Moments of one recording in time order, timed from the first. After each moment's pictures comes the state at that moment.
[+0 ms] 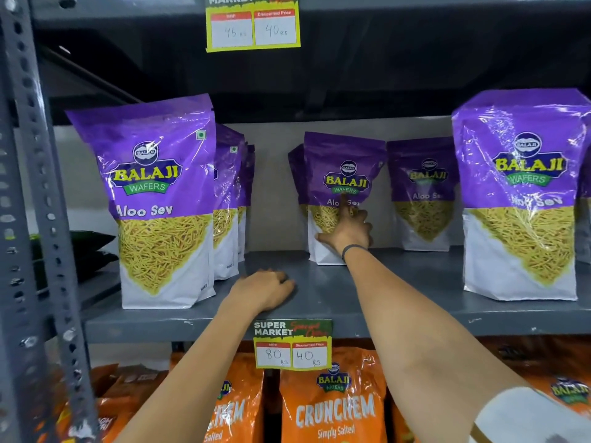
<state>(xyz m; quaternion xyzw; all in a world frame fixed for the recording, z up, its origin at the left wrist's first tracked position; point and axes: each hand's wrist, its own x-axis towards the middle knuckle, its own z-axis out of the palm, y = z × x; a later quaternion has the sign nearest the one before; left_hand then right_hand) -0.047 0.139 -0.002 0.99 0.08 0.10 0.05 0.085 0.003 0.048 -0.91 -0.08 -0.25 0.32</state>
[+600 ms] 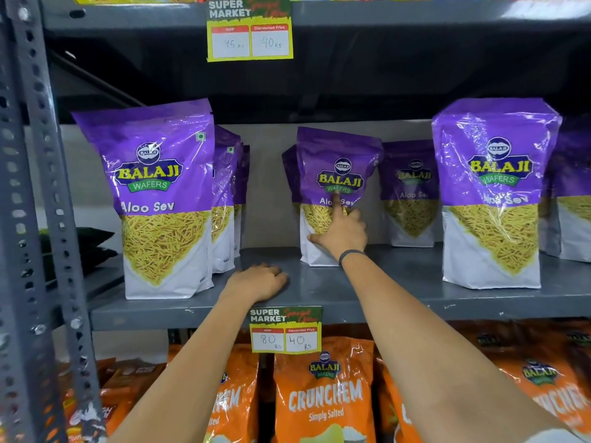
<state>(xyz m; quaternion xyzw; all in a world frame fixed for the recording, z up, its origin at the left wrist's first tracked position) -0.049 0.139 0.000 0.99 0.08 0.08 0.05 0.037 -0.015 0.045 -0.91 -0.10 -0.27 0.29</state>
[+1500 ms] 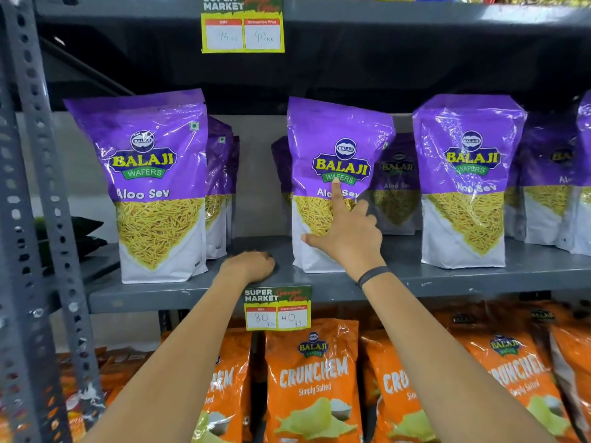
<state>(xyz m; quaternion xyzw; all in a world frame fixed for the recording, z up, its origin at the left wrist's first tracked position) -0.053 0.132 0.003 0.98 0.14 0.09 0.10 -0.060 -0.055 0.035 -0.91 -0.11 -0.32 0.24</state>
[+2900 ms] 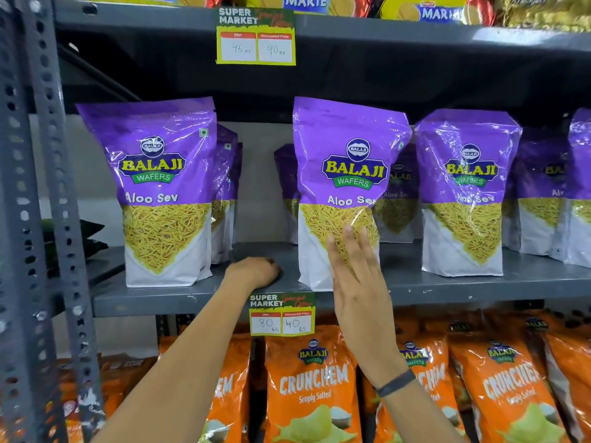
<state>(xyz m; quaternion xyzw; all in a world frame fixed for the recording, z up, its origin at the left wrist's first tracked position) -0.058 0.132 0.006 0.99 0.10 0.06 0.06 -0.115 -0.066 -0.041 -0.74 -0.25 -0.59 0.18</state>
